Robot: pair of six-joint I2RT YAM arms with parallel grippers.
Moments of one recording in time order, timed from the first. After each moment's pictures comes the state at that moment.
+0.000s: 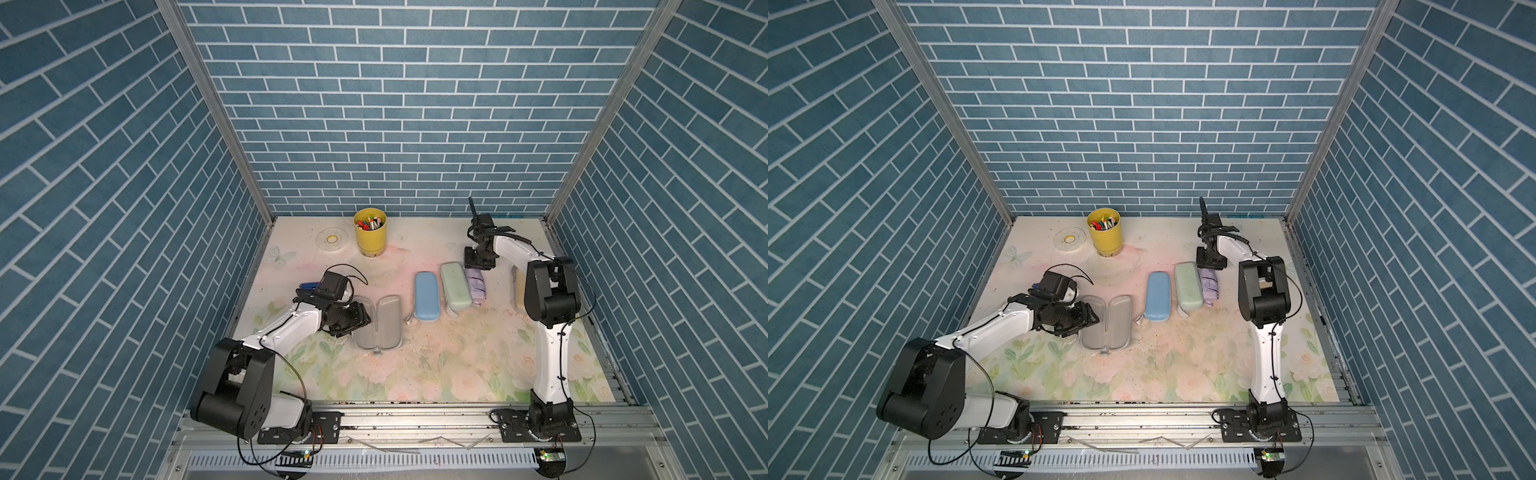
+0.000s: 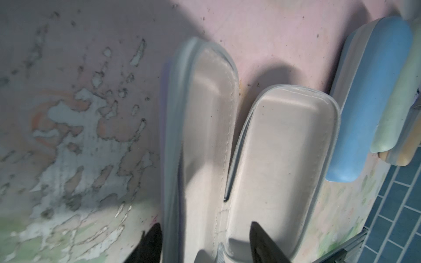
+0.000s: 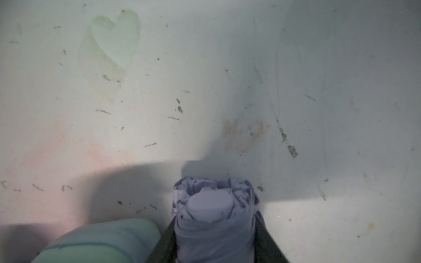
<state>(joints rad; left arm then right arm) -0.31 1.39 0.74 -0.49 0.36 -0.63 0.26 2.22 1.77 -0.79 0.00 0.28</state>
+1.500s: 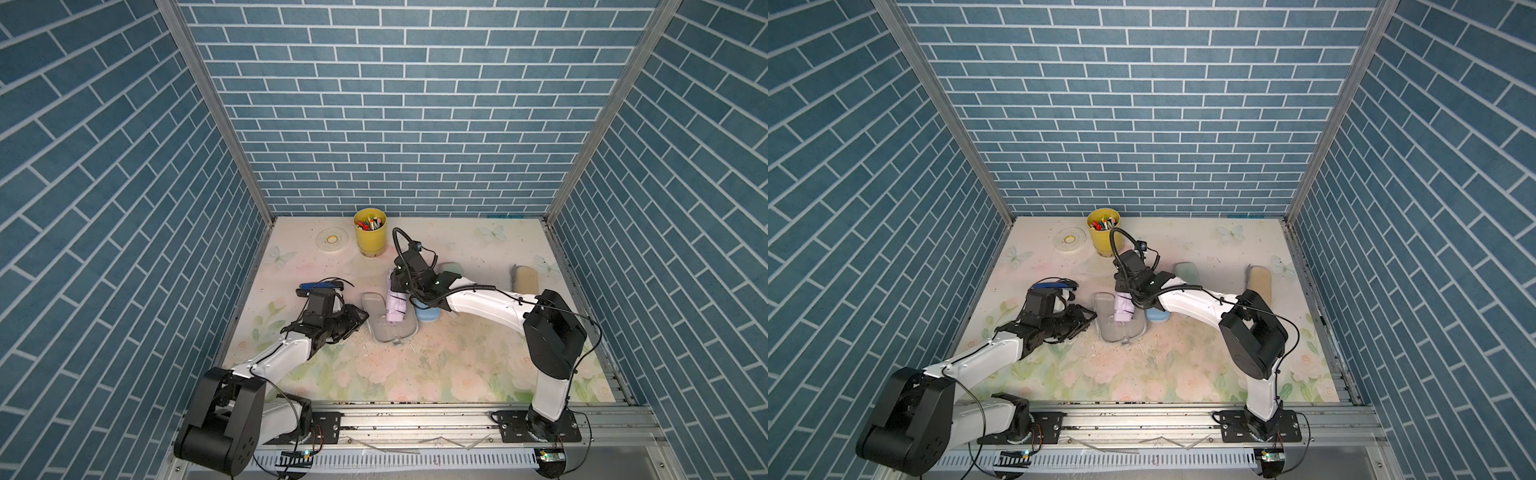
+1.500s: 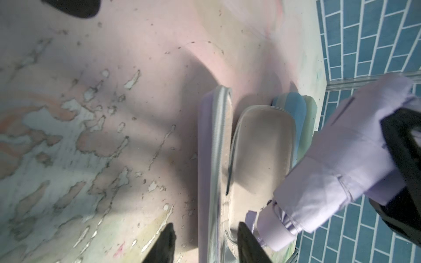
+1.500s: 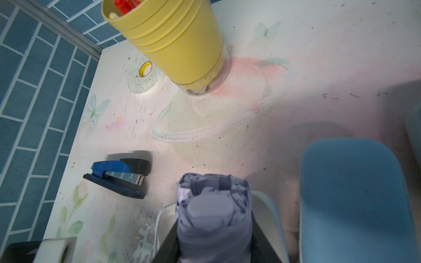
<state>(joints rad) -0.26 1.25 0.45 -0.05 0.44 -0.88 0.94 1.87 1.39 -0.24 0.25 0.80</state>
